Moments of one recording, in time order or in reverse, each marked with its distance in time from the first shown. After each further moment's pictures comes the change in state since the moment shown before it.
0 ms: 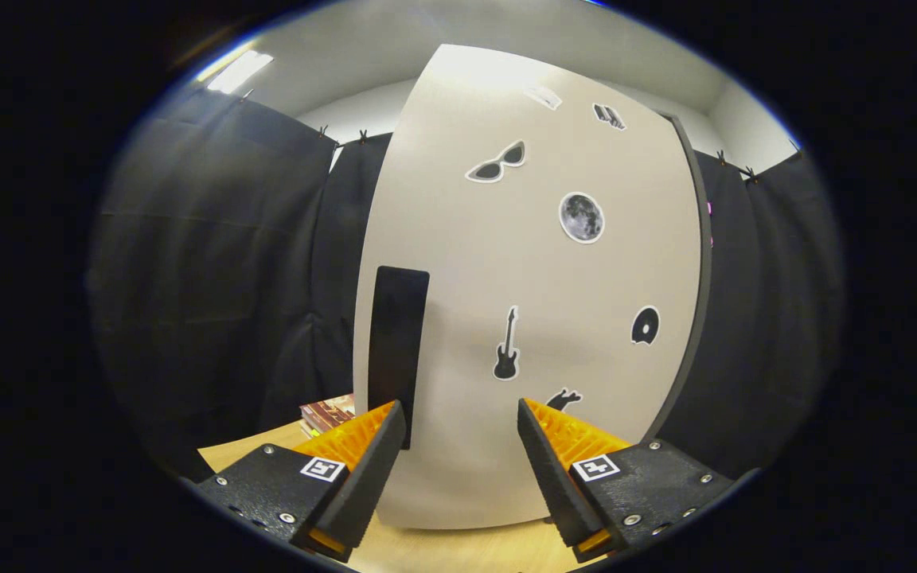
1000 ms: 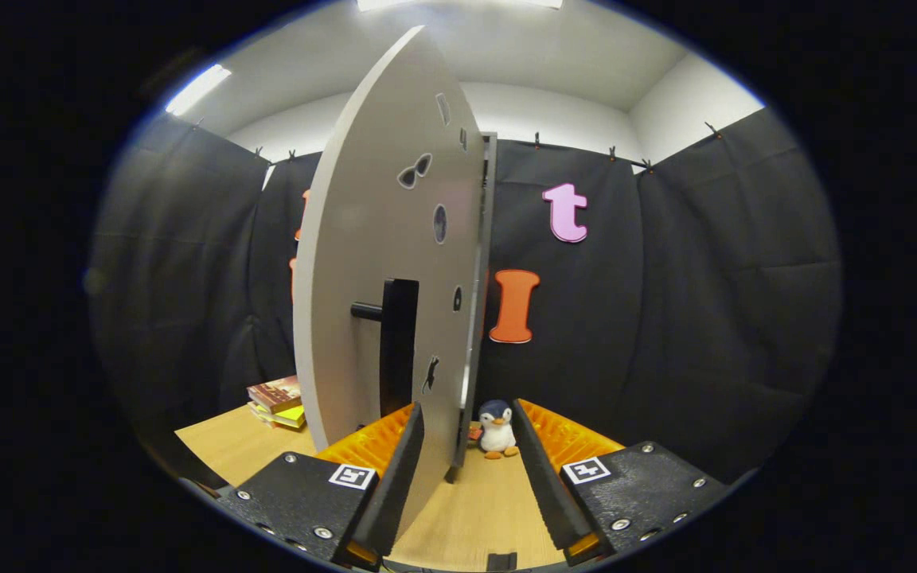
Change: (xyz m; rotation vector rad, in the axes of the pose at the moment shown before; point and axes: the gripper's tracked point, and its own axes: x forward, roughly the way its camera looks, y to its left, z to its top) arm -0.202 -0.177 -0.037 0.017 -0.018 -0.219
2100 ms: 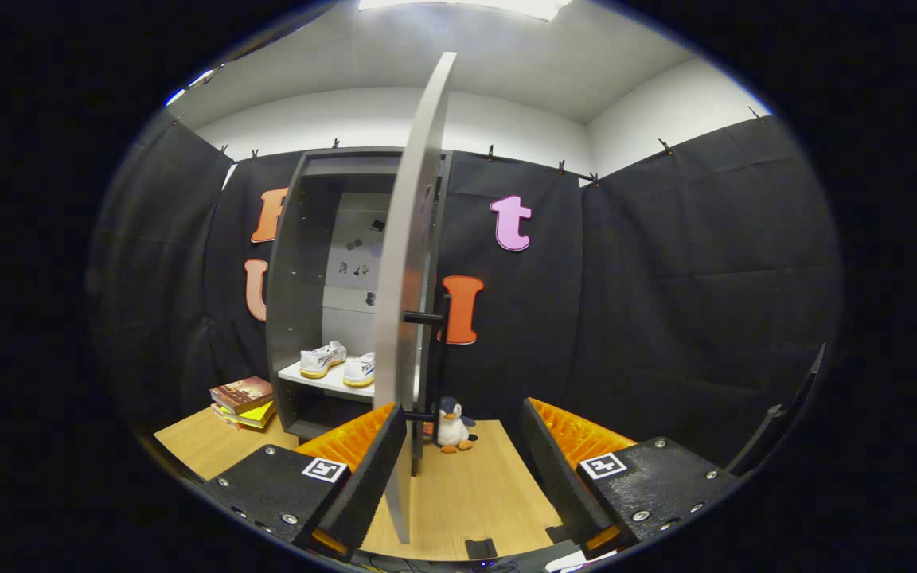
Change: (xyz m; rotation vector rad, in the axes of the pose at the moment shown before) arm -0.059 -0.080 -0.004 -0.001 -0.028 -0.257
